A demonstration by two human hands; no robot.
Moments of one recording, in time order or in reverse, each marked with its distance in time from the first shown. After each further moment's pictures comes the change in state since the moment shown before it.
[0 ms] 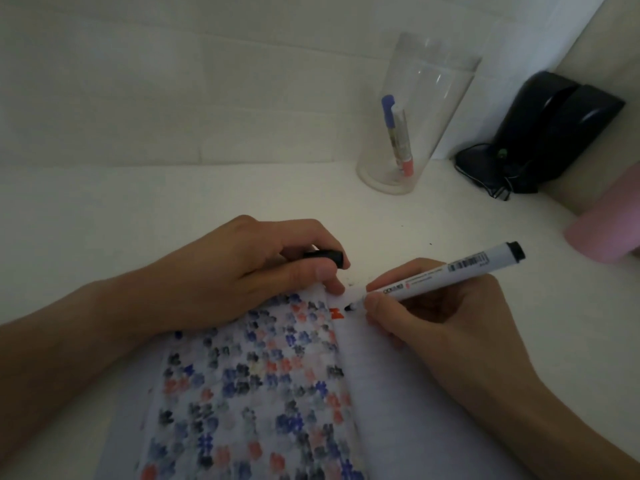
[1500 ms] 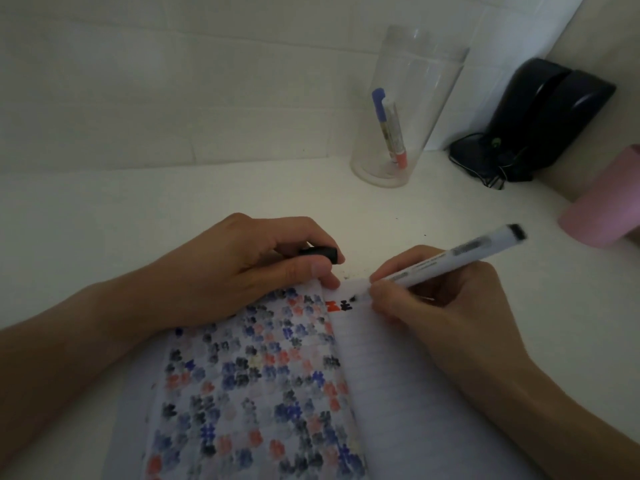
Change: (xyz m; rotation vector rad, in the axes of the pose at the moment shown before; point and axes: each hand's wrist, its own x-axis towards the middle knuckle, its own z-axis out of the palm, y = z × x) left_hand -0.001 0.002 0.000 0.007 -0.006 -0.017; right_hand 0.001 0.004 -0.002 0.092 0.024 -0.056
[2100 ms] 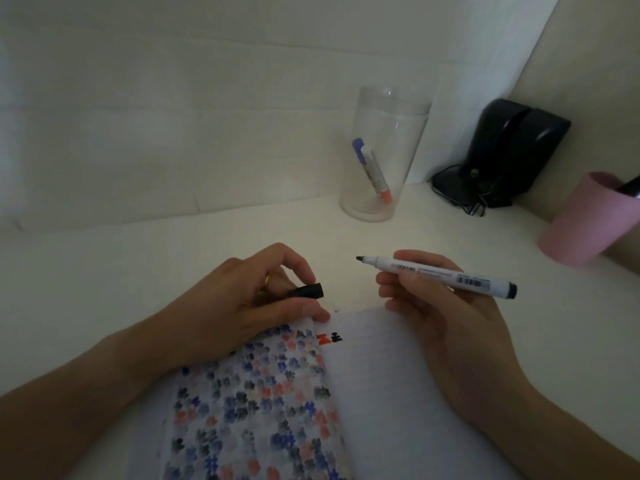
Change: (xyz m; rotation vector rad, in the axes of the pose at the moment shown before) left_hand -0.001 0.005 -0.001 -0.053 0.036 -0.125; right_hand 0.008 0.001 -0.013 0.674 0.119 0.135
